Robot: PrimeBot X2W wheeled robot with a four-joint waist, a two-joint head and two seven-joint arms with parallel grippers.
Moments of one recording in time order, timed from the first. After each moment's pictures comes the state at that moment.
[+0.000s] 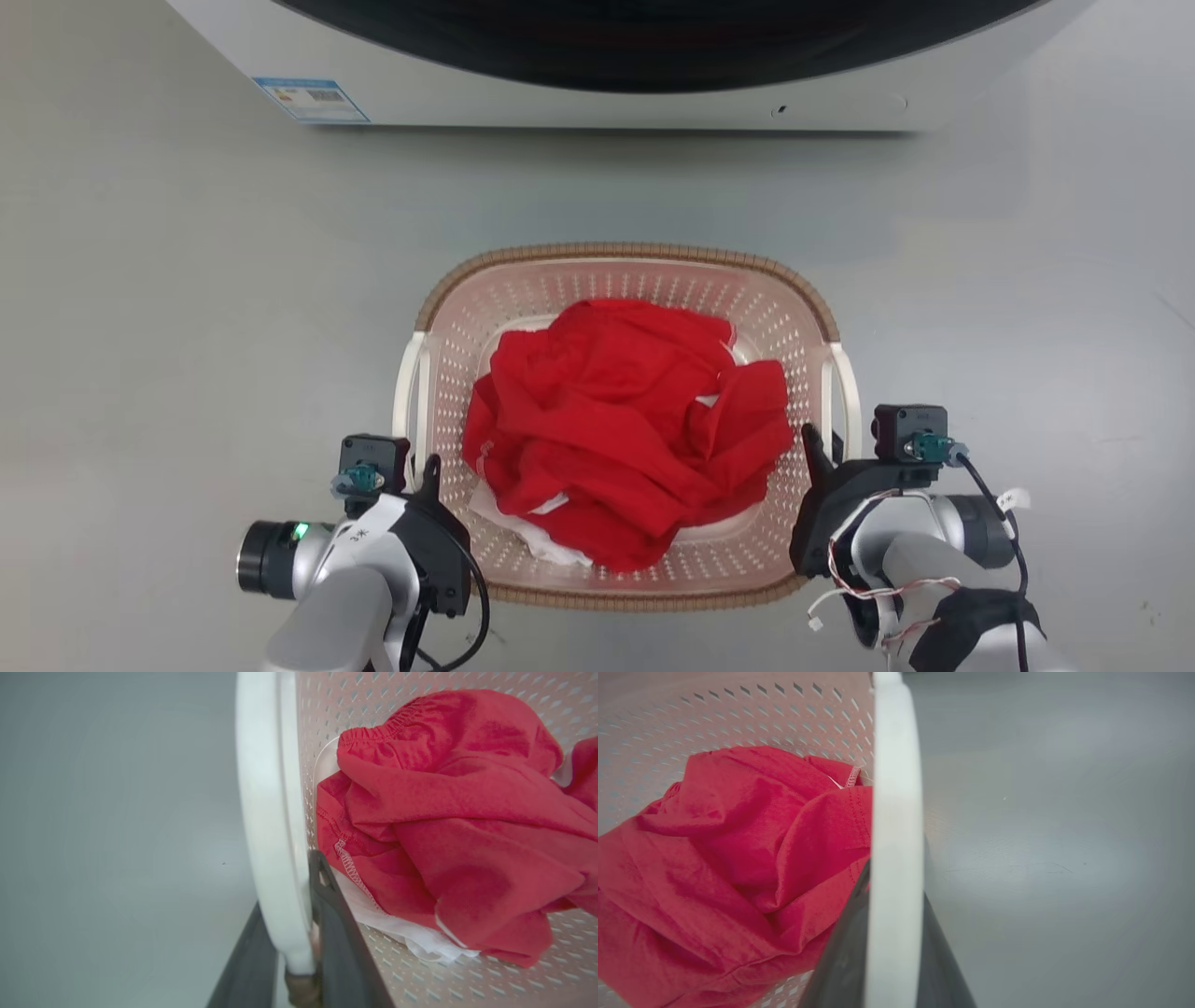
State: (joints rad) left arm -0.66 0.02 -0.51 1.16 -0.50 0.02 -0.19; right arm -0.70 -0.05 0.67 1.05 0.68 -0.07 -0.17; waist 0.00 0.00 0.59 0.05
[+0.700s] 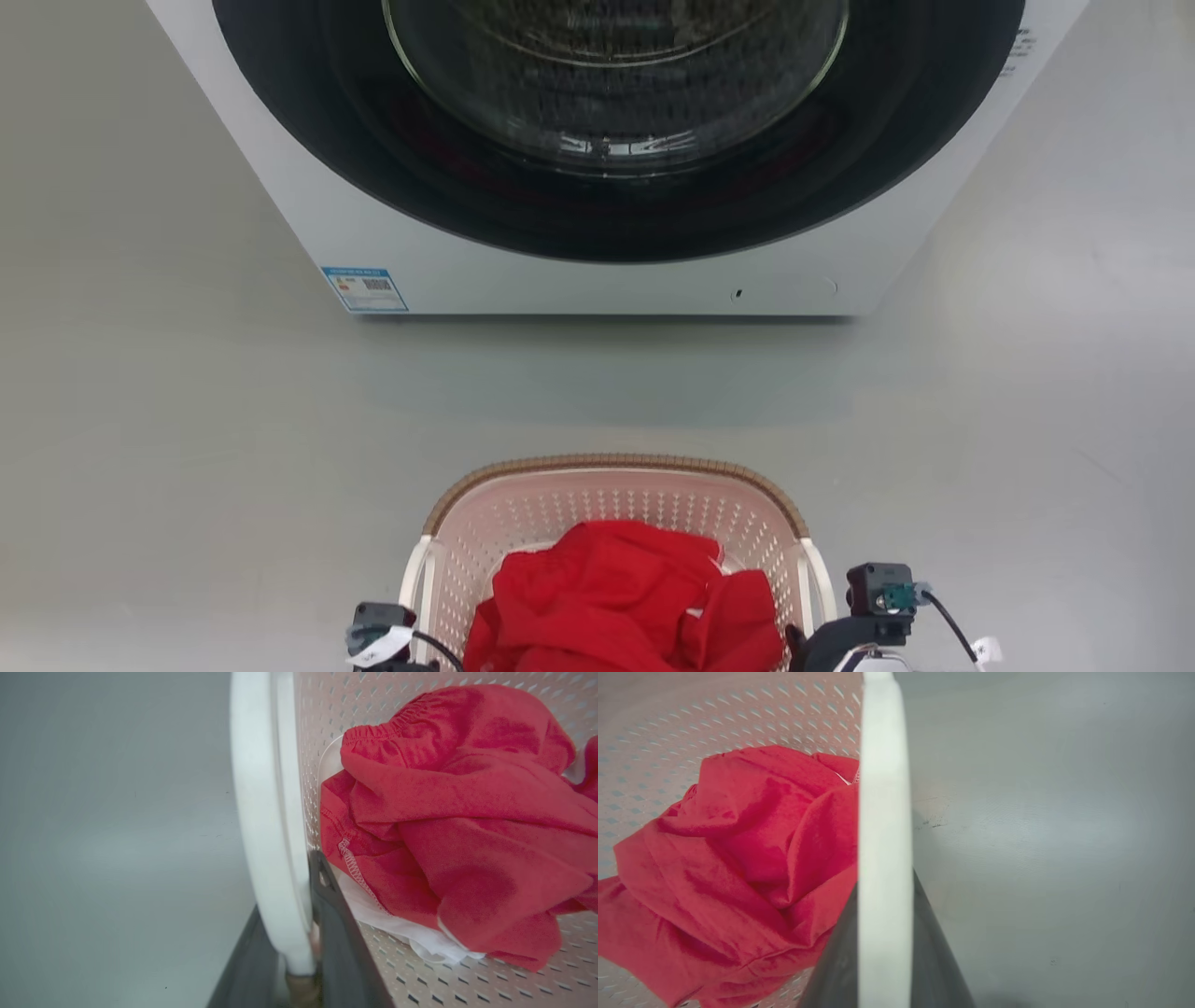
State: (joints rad) left arm -0.44 0.03 -0.62 1.18 -0.60 0.01 -0.06; right arm -0.47 -0.06 0.85 0.99 0.89 -0.11 0.00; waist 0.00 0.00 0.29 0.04
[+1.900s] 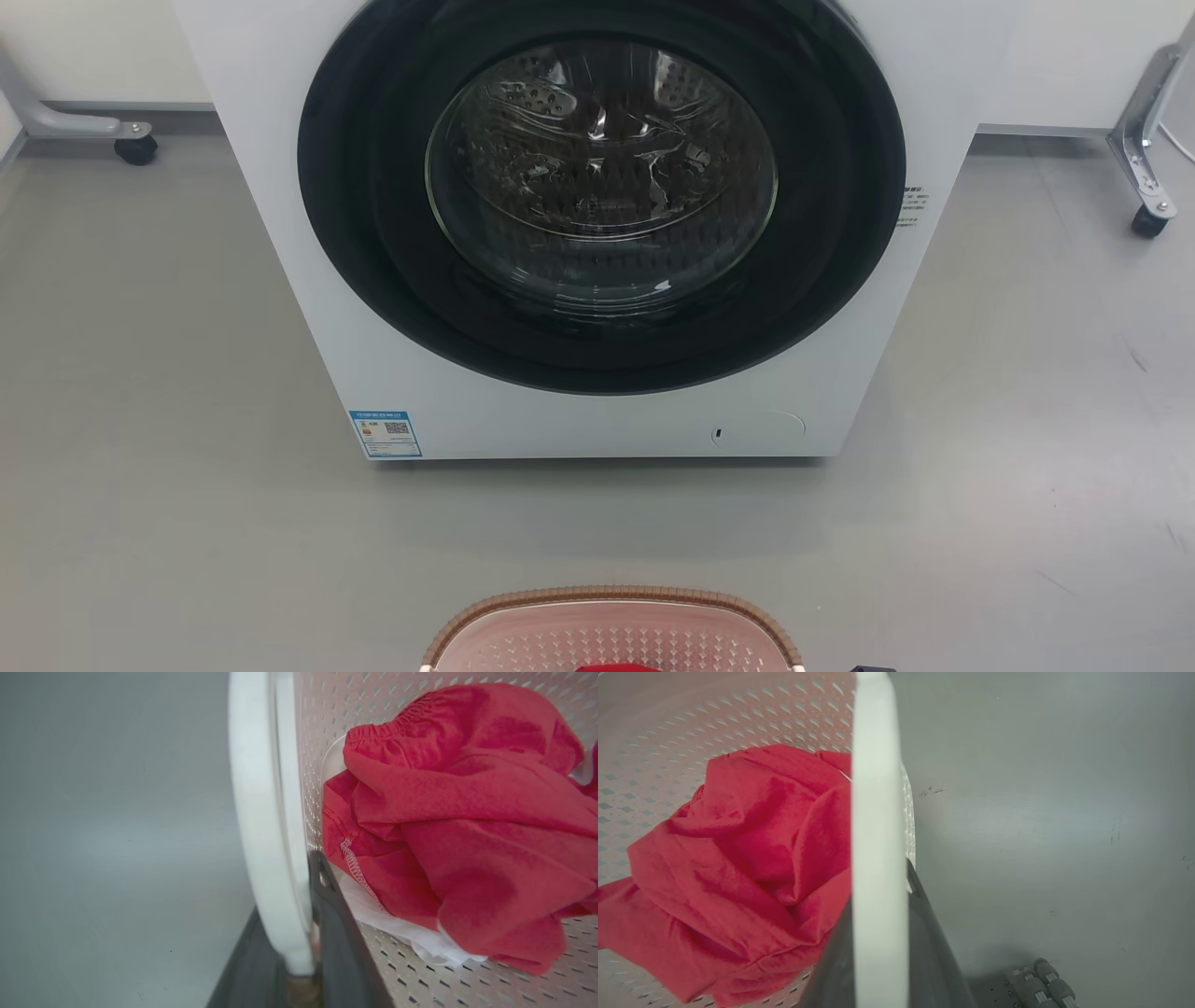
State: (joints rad) left arm -0.28 0.04 -0.69 1.19 -0.67 0.01 0.04; right arm -0.33 -0.07 1.01 0.96 1.09 -0.15 0.09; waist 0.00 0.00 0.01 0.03
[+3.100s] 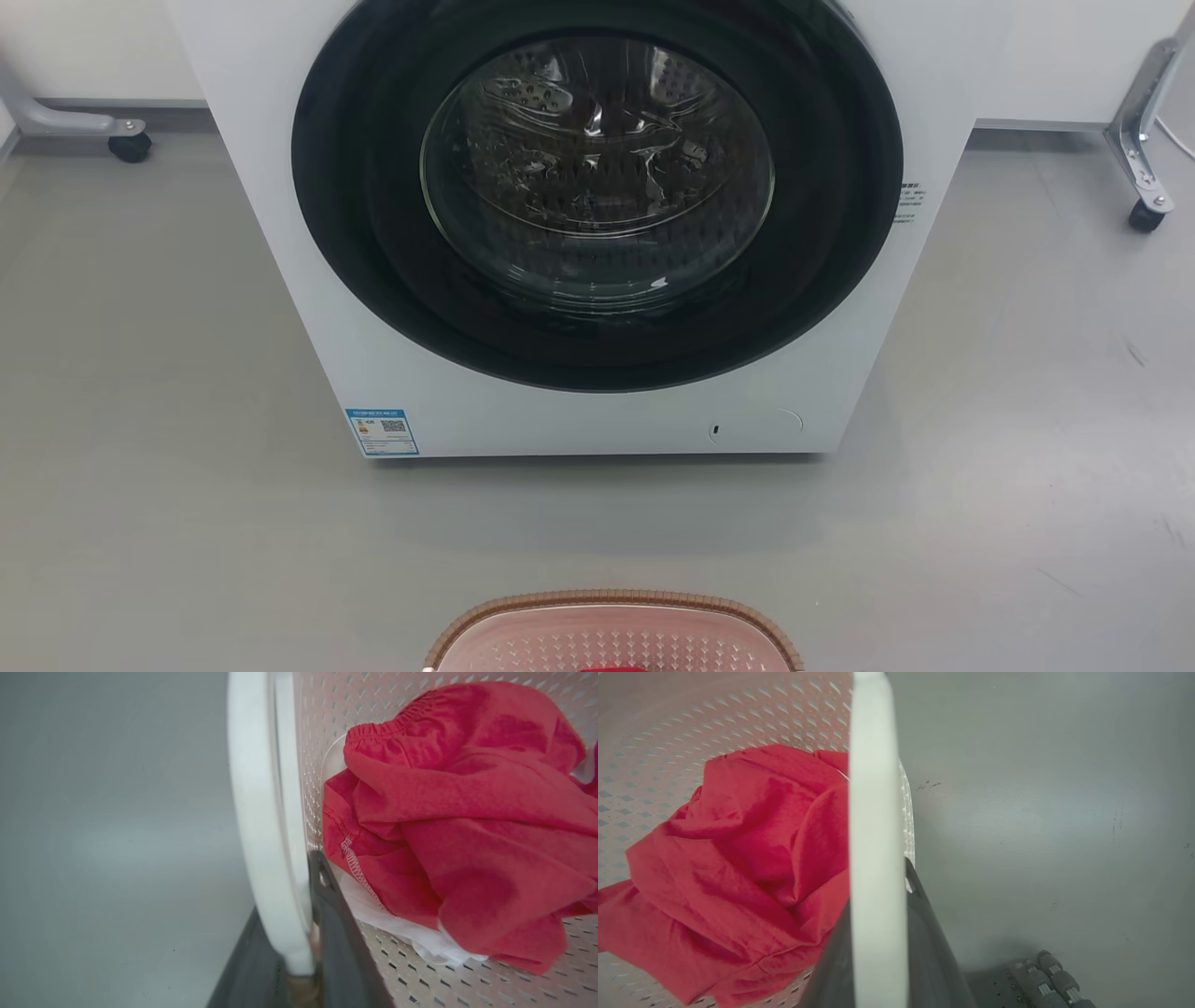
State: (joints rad) left arm -0.28 0.05 -0.72 1.19 -0.68 0.01 0.04; right arm -0.34 -0.07 1.08 0.98 1.18 -0.15 0.06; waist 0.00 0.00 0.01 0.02
